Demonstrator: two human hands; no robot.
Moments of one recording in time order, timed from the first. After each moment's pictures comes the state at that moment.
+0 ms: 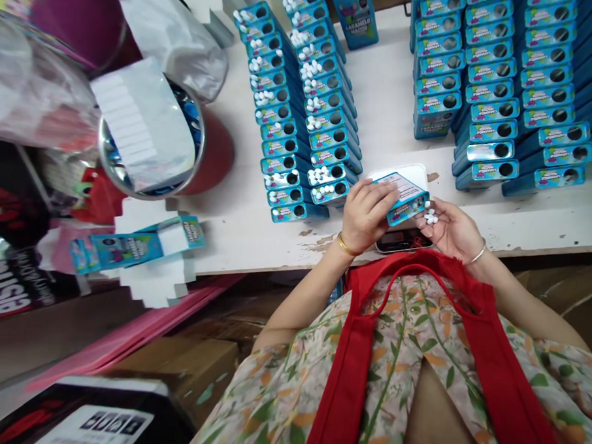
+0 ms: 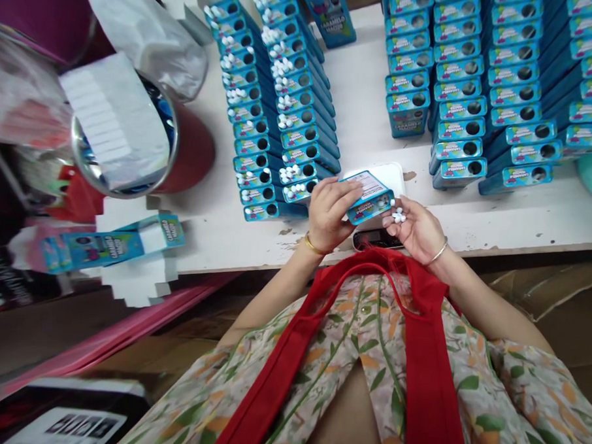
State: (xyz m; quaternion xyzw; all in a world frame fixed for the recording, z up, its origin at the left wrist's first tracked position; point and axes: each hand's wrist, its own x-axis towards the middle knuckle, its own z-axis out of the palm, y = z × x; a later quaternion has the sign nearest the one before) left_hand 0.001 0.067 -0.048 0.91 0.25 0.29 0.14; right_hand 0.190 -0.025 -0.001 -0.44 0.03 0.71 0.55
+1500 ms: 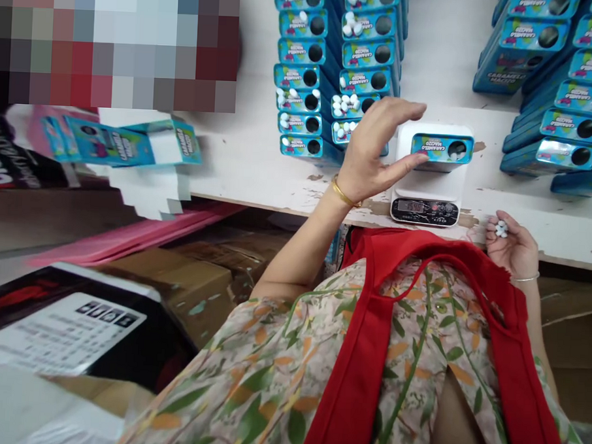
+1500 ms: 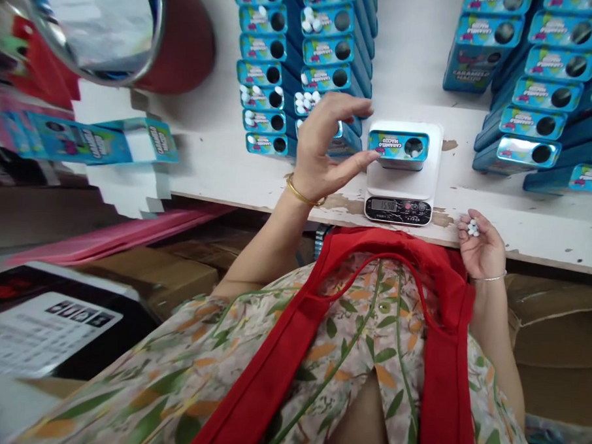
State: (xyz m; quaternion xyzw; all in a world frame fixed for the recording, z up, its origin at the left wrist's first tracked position) left_hand -0.014 0.089 -0.026 0.84 0.37 0.28 0.27; right_hand 0.269 -0.109 -0.068 -0.58 0.05 0.58 0.57
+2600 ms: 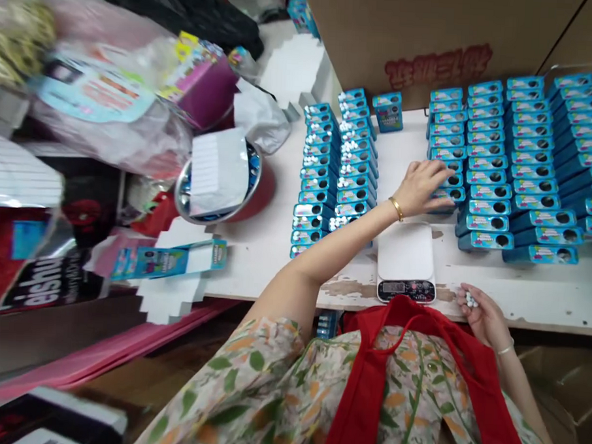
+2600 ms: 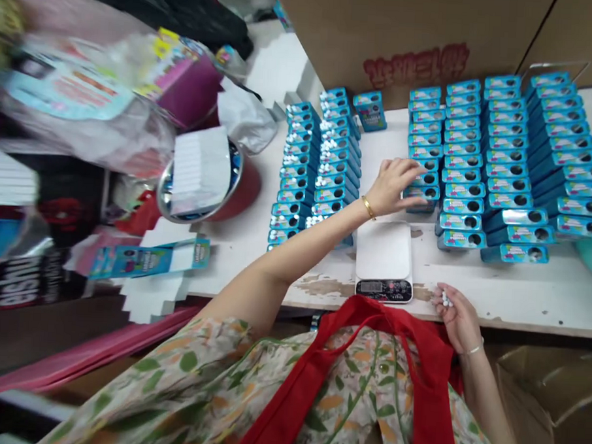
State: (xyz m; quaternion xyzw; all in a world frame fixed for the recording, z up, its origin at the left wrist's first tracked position) left_hand 0.141 0.204 -0.033 0.95 0.26 0.15 0.11; right_hand 0.250 -0.120 -0.077 -0.56 0.07 0.58 0.58
